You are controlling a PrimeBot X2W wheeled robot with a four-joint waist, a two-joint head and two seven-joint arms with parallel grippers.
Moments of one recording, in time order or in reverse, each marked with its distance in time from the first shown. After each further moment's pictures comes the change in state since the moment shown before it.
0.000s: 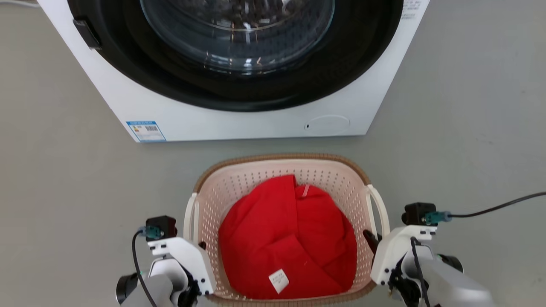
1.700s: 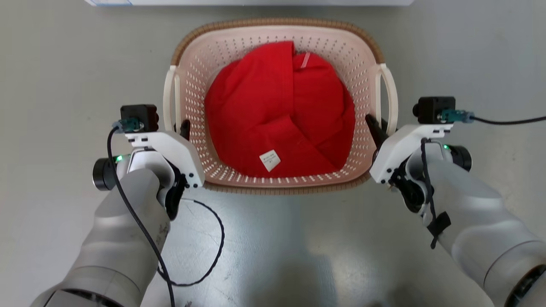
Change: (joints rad) left arm -0.366 0.029 -0.047 0.036 0.026 0.002 -0.114; right arm -0.339 -0.026 0.074 -0.012 0.042 -0.003 -0.102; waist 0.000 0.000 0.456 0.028
